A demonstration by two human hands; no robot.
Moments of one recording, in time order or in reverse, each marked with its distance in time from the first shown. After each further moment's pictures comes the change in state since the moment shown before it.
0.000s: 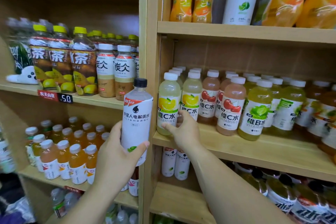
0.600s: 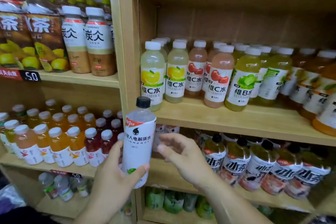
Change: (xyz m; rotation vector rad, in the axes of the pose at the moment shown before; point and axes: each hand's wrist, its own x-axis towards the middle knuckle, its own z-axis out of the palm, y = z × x) left_hand -0.074 -0.056 0.028 -0.130 -0.310 -0.108; right_hand -0.127 0.040 -0.040 0.339 -0.319 0.104
